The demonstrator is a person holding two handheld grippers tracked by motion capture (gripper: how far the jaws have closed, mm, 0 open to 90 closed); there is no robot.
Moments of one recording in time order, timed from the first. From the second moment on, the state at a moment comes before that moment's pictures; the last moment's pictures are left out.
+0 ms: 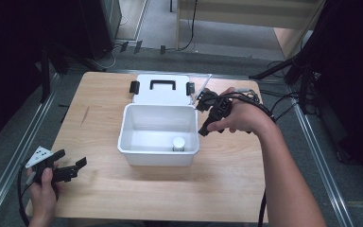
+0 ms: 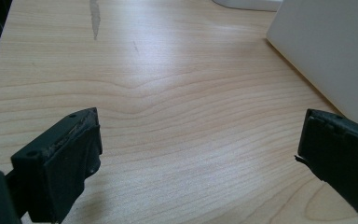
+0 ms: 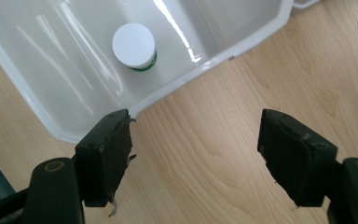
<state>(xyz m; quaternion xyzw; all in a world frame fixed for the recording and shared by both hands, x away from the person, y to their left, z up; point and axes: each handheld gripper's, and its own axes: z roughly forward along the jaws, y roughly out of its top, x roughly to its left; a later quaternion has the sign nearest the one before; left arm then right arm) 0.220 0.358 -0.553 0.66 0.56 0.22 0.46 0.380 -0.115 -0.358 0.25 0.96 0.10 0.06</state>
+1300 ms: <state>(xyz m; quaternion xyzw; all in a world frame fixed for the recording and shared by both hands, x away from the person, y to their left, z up) 0.220 0.358 -0.553 0.66 0.56 0.22 0.46 0.370 -0.196 -0.384 0.31 0.94 0.10 0.06</state>
